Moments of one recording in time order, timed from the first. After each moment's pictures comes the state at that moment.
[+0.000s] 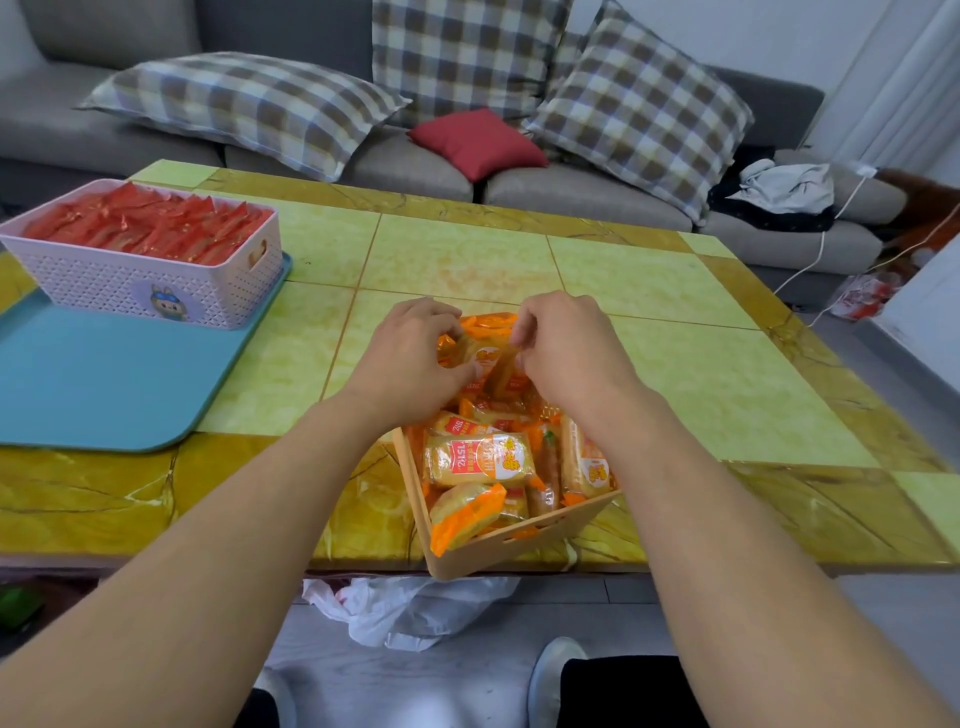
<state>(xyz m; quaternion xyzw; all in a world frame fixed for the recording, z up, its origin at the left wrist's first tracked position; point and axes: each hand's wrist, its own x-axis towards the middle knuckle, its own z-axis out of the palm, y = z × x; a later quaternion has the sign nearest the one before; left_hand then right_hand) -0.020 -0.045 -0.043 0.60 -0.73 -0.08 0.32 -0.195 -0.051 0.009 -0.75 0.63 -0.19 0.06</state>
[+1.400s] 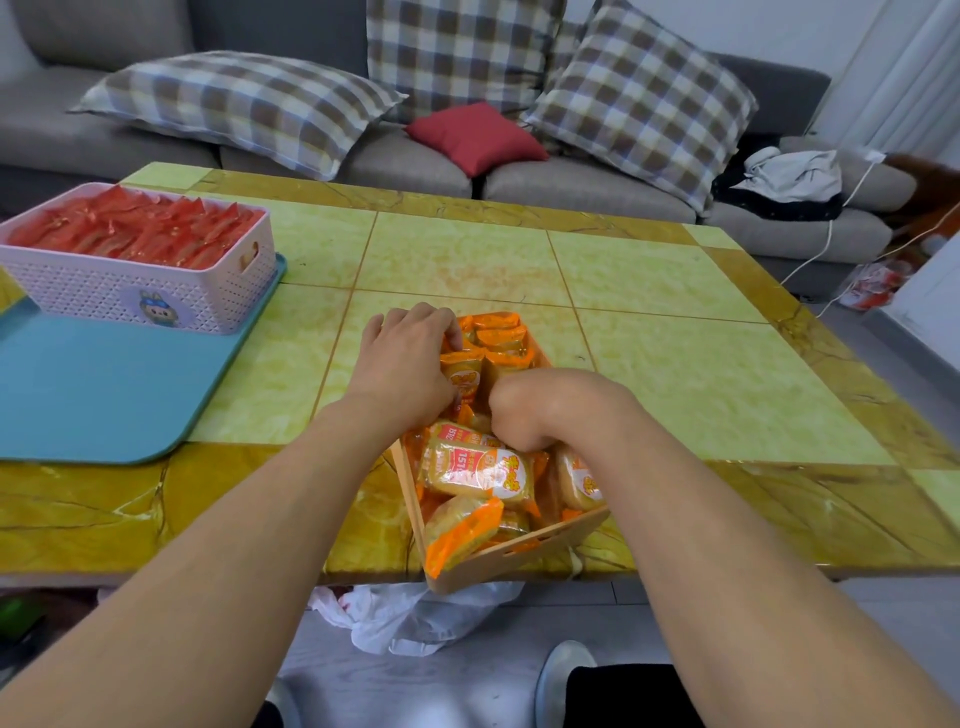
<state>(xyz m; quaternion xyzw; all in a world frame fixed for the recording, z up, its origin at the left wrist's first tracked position) -0.029 -0.052 -0.045 0.66 -0.72 -0.04 0.22 -0.166 -0.040 0.008 -0.82 0.50 0.28 0.08</state>
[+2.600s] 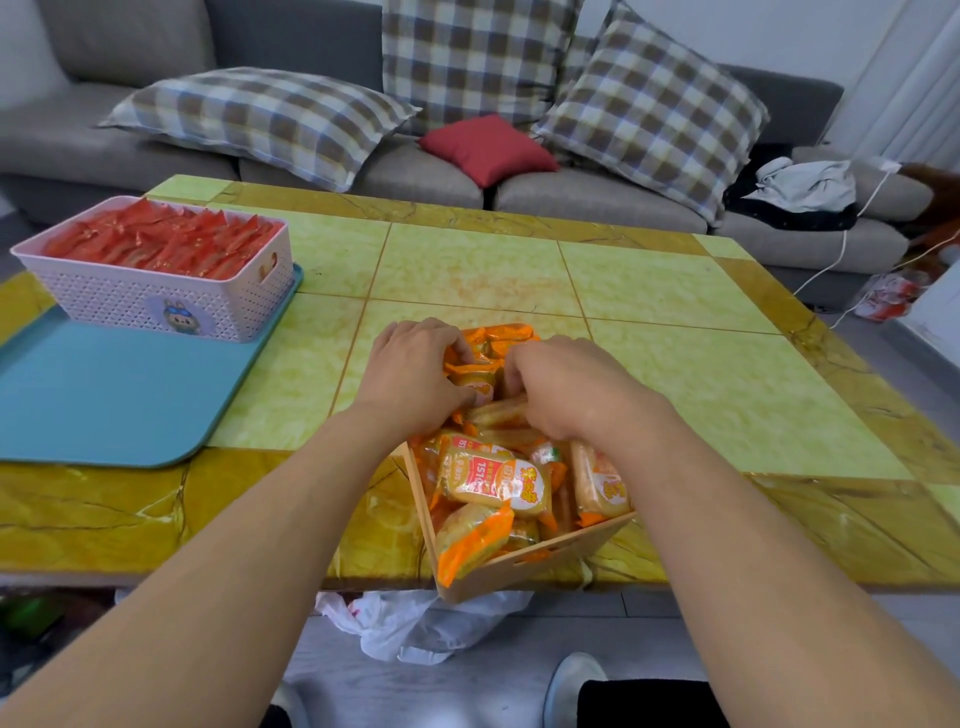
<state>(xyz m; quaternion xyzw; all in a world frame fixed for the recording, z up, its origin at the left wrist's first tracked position) -0.022 -0.050 -0.044 0.64 -0.71 -0.08 0.27 -0.181 -0.034 0.025 -0.82 0.57 0.08 0.01</state>
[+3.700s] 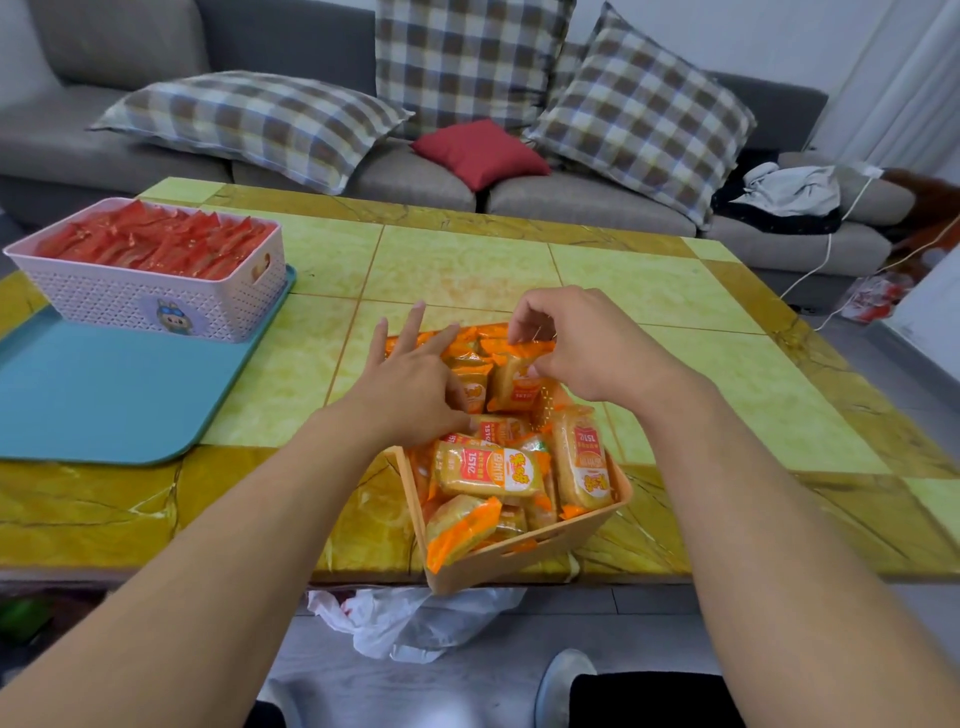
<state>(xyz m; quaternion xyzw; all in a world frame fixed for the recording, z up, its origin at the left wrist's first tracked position) -0.026 -0.034 -0.034 0.63 -0.77 -0.09 0.06 -0.216 -0.053 0.034 -0.83 0.52 -0.17 0.14</state>
